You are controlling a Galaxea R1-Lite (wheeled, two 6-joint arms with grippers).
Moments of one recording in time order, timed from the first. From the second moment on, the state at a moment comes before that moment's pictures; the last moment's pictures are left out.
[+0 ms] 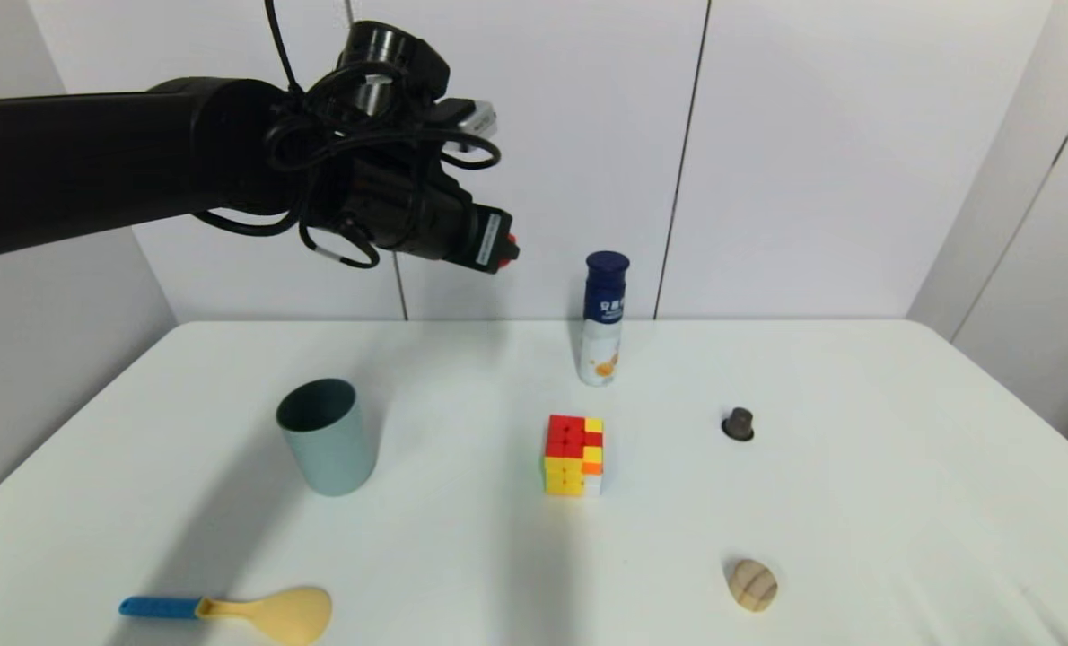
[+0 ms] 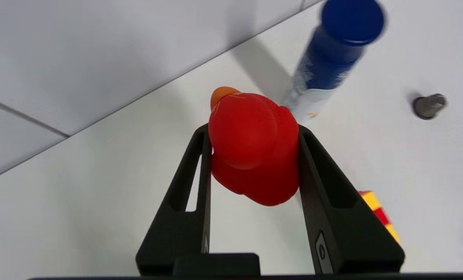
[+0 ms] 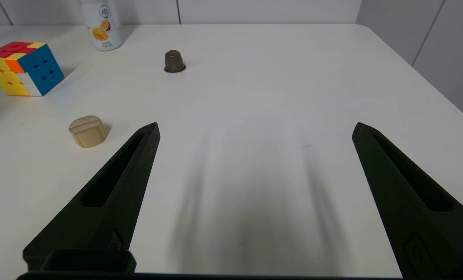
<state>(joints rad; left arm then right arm) -0.55 2.02 -1.97 0.47 -0.03 0.06 0.00 0.00 0.00 -0.01 0.00 0.00</state>
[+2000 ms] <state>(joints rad) -0.68 2.30 -1.94 0.43 -0.02 -0.01 0.00 0.00 0.00 -0.01 0.00 0.00</state>
